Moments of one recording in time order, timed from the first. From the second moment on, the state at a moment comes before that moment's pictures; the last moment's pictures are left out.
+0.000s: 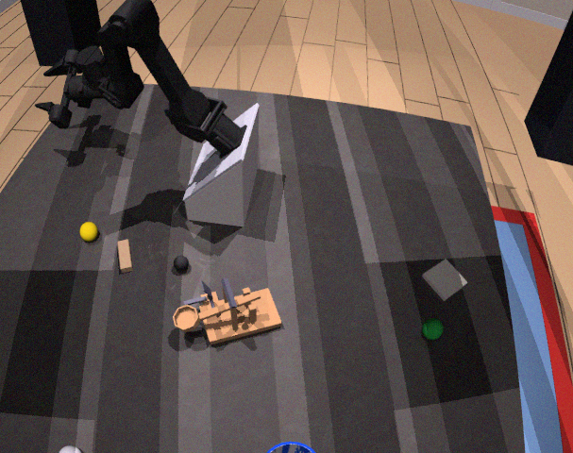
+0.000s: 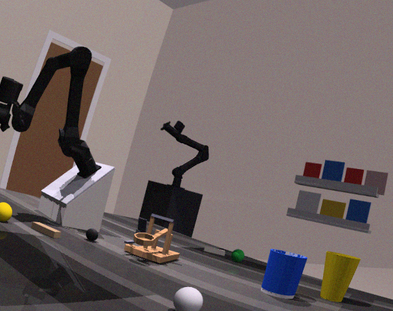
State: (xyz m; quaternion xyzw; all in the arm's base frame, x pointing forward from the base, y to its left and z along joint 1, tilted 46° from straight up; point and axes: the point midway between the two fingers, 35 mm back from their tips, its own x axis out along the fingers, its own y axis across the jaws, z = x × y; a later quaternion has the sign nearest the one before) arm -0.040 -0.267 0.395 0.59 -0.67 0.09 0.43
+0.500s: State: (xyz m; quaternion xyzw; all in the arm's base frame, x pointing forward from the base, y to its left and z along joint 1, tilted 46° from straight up) arm -0.026 -0.284 0.386 0.61 -0.67 0.06 0.43
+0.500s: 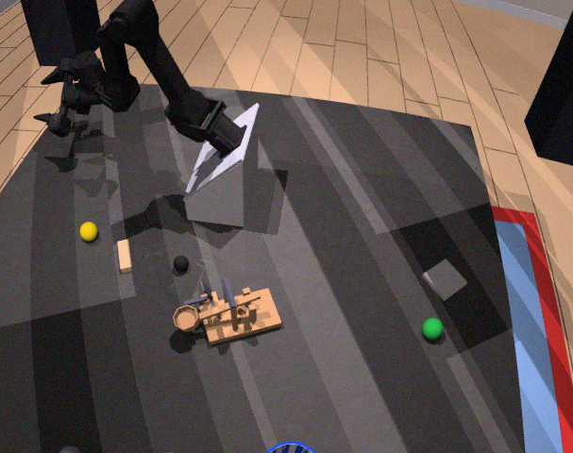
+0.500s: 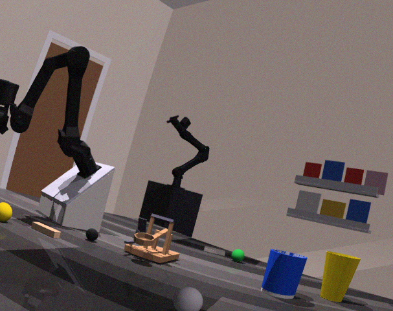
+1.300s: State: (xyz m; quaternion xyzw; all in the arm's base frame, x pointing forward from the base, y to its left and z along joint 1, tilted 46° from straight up) arm 0.018 -0.325 0.364 0.63 -0.64 -0.03 0.44
